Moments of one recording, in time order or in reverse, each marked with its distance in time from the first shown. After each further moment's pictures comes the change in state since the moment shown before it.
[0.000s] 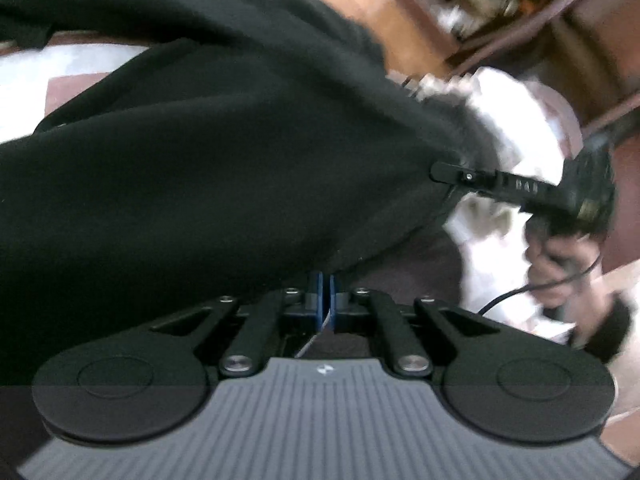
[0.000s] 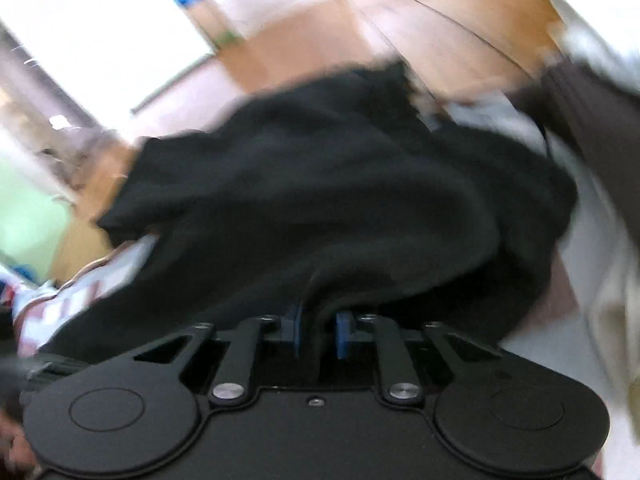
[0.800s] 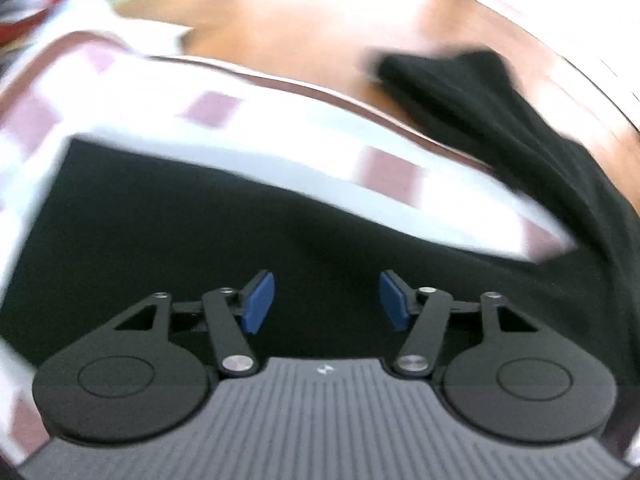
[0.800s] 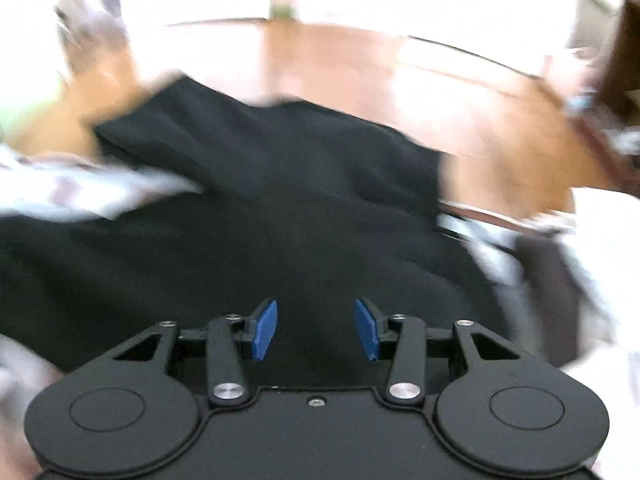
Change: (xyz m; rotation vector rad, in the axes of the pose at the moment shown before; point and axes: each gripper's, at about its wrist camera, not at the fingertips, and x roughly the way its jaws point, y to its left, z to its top) left arm -0.220 0.106 -0.107 -0.514 -0.407 0.868; right arm -0.021 0.127 0.006 -0.438 0.059 -0.219
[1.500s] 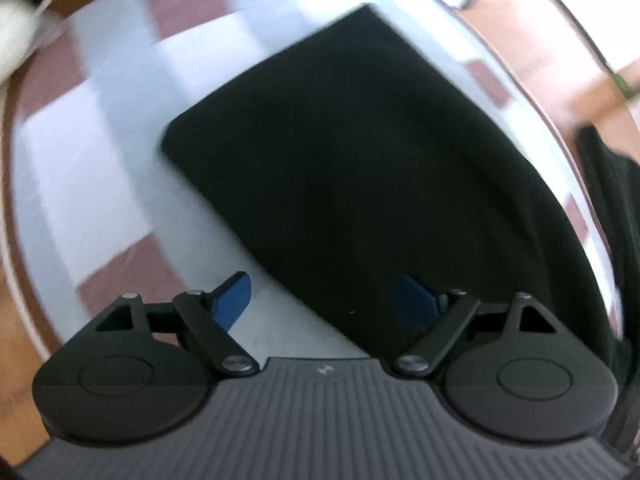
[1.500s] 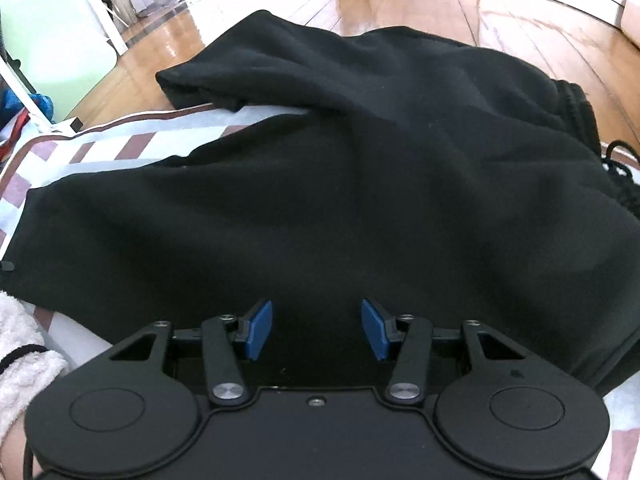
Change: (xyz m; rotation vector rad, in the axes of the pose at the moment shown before) left arm -0.017 0.142 -0.076 -0.523 0.090 0.085; right arm 0.079 0.063 -0.034 0.022 0.145 0.181
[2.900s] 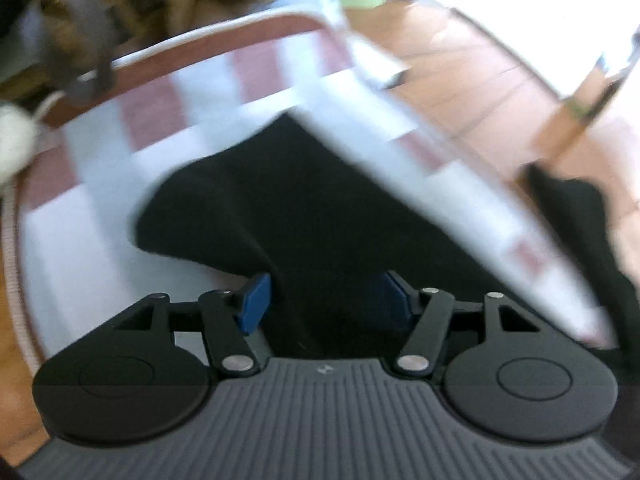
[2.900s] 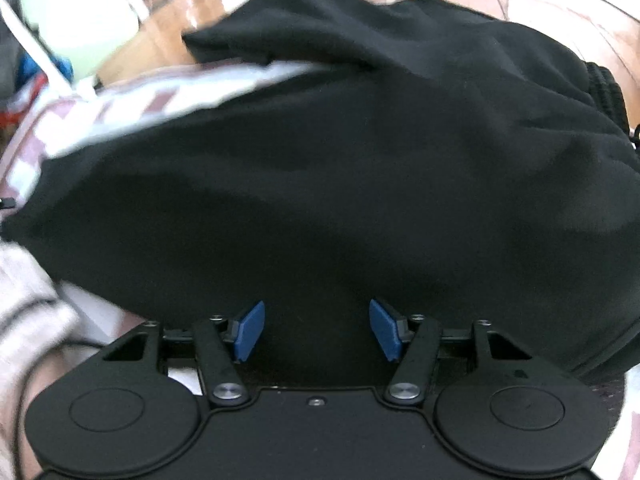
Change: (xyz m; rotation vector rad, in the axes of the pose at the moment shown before) left arm -0.058 -0.044 -0.014 0.164 -0.276 -0.097; right arm -0.007 0.005 -0.018 -0.023 0.069 0.074
